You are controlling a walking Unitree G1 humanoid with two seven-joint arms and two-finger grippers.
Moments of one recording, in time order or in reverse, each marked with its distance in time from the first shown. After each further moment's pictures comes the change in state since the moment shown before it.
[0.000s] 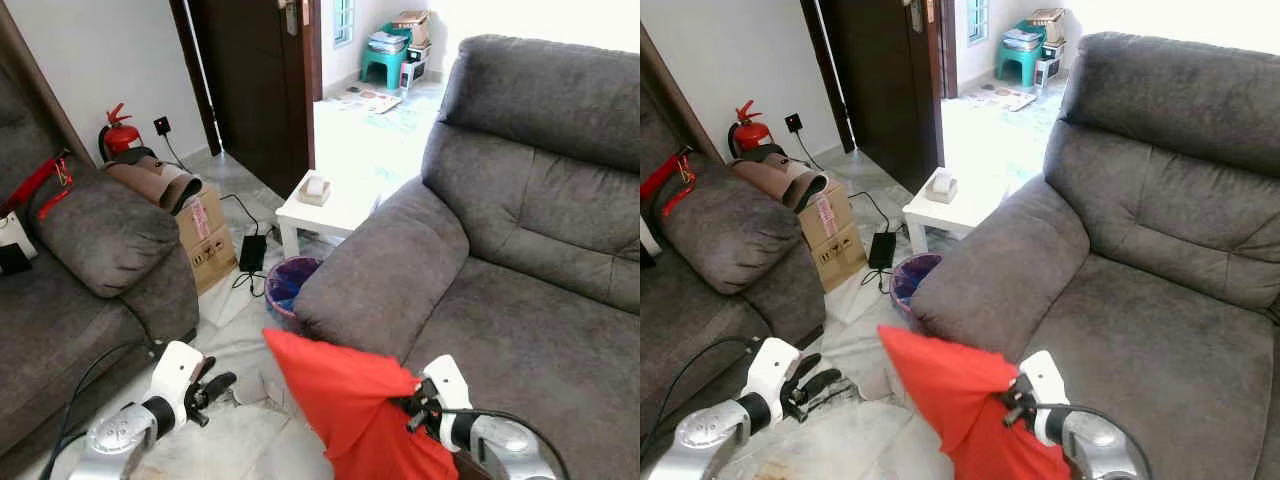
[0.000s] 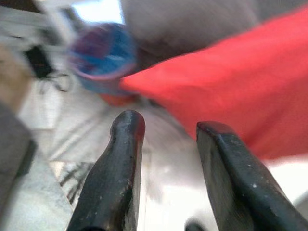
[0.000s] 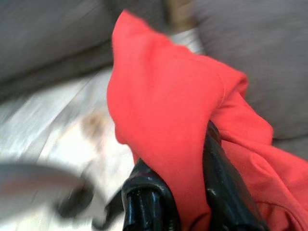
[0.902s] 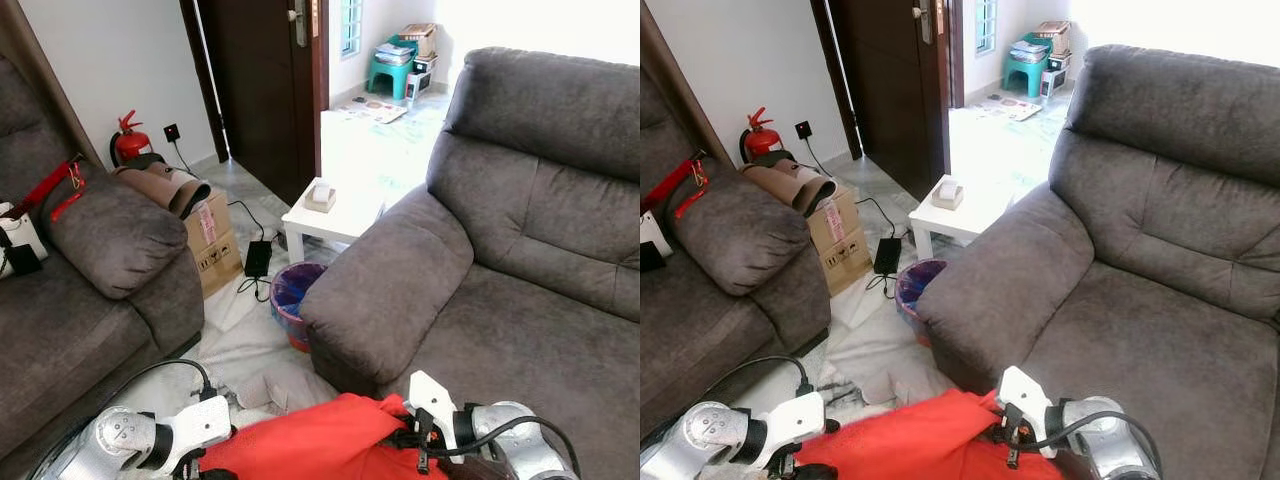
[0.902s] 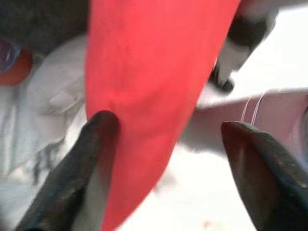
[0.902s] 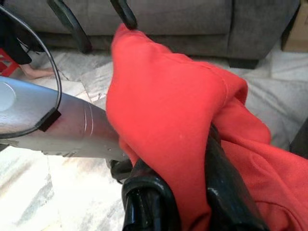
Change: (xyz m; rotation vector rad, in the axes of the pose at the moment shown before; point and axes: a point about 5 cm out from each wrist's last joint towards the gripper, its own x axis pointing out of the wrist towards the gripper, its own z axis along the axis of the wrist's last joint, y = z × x) left arm -0.005 -0.029 -0.022 0.429 0.363 -0.535; right arm -0.003 0.022 0.024 -0.223 0.014 0.404
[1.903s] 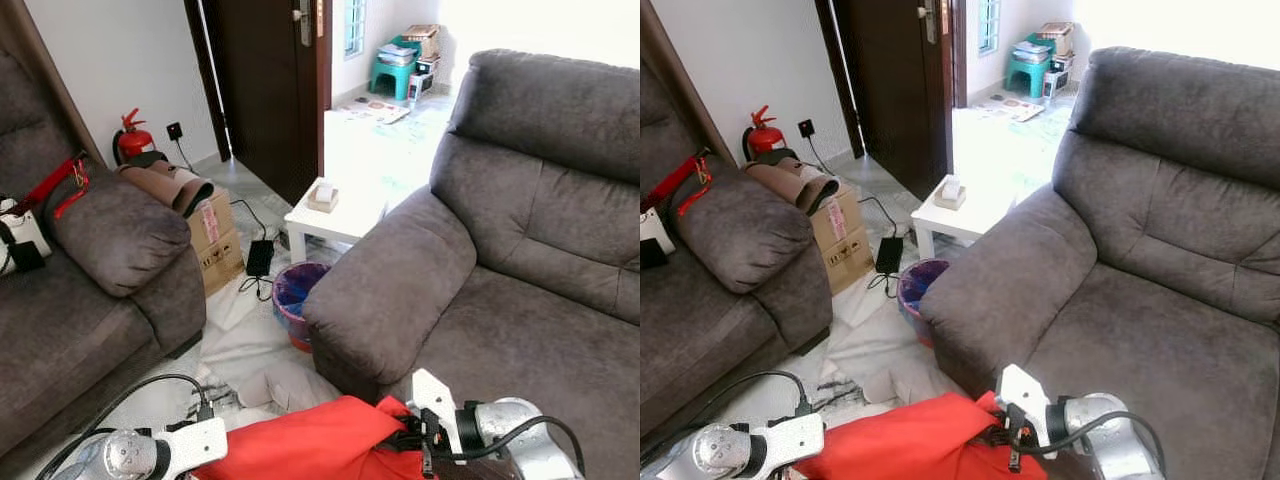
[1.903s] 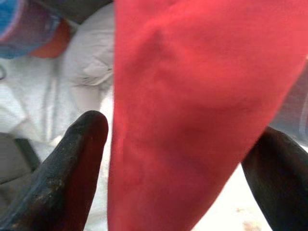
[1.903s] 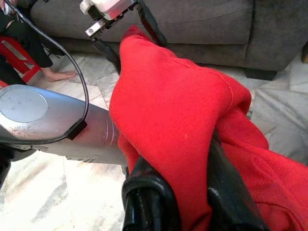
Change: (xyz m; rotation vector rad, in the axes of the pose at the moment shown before) left arm 0.015 0.001 -0.022 0.038 0.061 0.199; right arm -0.007 0.010 0.013 0.010 -0.035 0.060
